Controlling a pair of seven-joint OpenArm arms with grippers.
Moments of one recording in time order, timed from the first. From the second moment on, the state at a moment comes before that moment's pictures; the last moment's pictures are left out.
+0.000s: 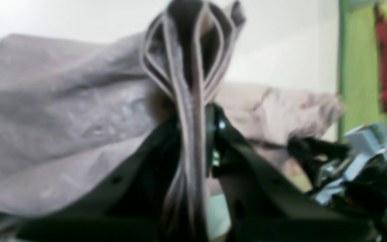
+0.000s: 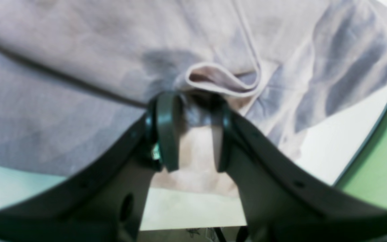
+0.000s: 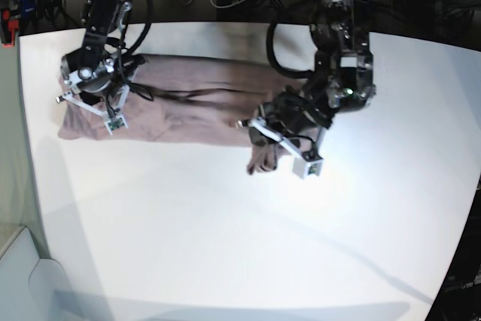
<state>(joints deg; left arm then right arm) 2.7 6.1 2.9 103.8 -25.1 2.7 63.5 -7.1 -7.1 20.3 98.7 -25.0 38.5 -59.9</state>
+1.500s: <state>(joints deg) -0.1 -34.1 -11.6 94.6 -53.8 1.9 69.6 -7.1 -7.6 20.2 98.7 -24.5 38.5 -59.6</state>
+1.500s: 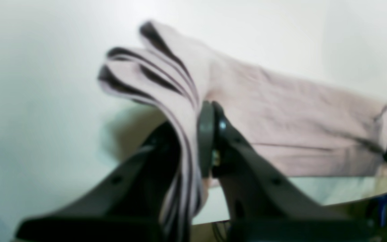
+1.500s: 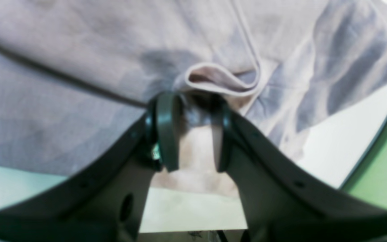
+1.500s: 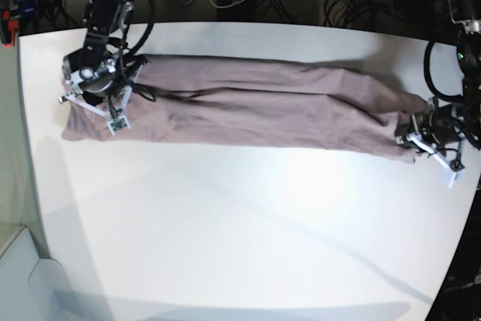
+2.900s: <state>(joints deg) -3.6 -4.5 17.1 98.1 -17.6 3.1 70.5 -7.2 -7.6 20.2 98.7 -24.3 38.5 -59.4</state>
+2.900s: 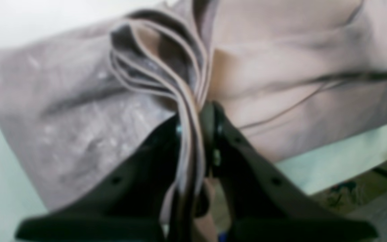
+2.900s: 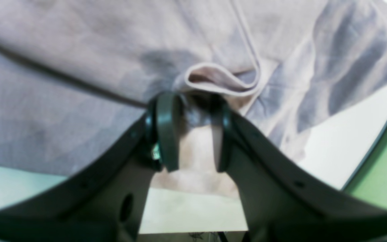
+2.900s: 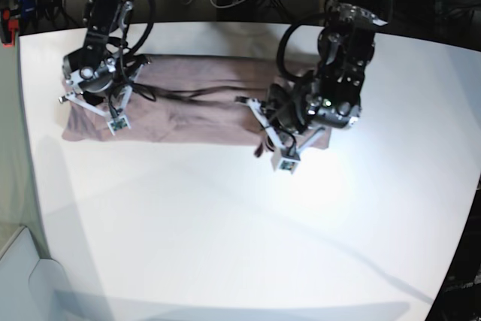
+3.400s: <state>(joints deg) -5.0 6.5 16.9 93.2 -12.3 3.1 70.1 -7.2 -7.6 18.4 98.7 -25.5 38.5 -59.9</state>
